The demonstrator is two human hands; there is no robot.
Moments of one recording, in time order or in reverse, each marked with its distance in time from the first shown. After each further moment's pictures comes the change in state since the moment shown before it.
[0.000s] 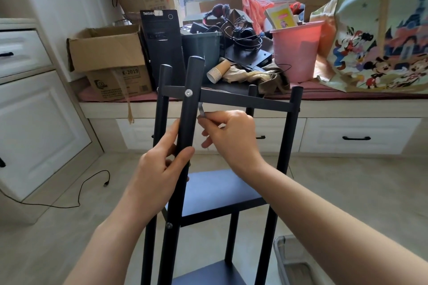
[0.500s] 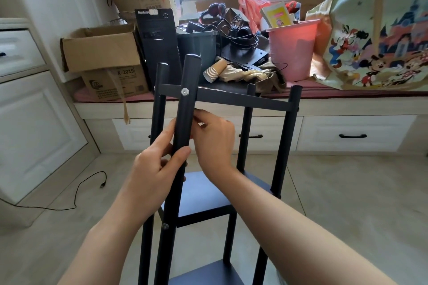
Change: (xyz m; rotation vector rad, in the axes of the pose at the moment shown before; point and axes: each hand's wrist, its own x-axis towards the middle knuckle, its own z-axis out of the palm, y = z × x) left_hand 0.000 0.001 0.002 -0.075 -0.009 0.023; right_hand 0.004 0.013 0.047 -0.060 0.238 -0.088
